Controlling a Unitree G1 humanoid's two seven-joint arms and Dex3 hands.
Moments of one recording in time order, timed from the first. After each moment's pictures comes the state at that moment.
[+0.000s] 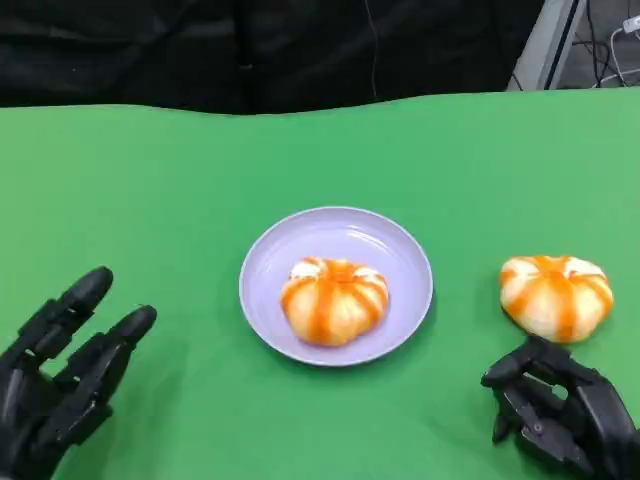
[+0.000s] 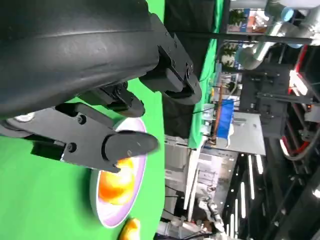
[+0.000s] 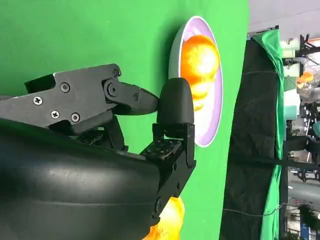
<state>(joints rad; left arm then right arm) -0.12 0.05 0.36 0.76 -0.53 -0.58 -0.75 -0.14 -0.01 -0.11 0.92 0.12 -0.79 0.40</state>
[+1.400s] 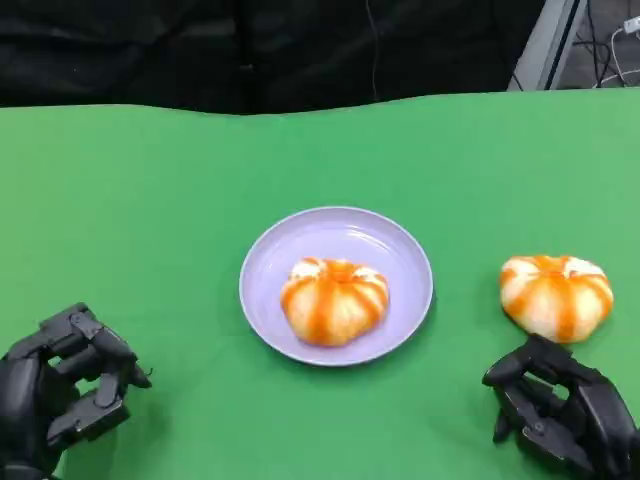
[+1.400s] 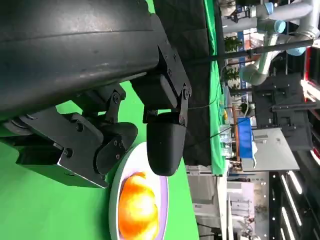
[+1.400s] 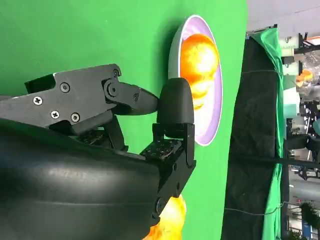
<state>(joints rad) -0.15 0.06 0.31 0.84 -0.30 -0.82 -0.48 -0.14 -0.02 -0.11 0.92 0.13 -0.77 0.41</state>
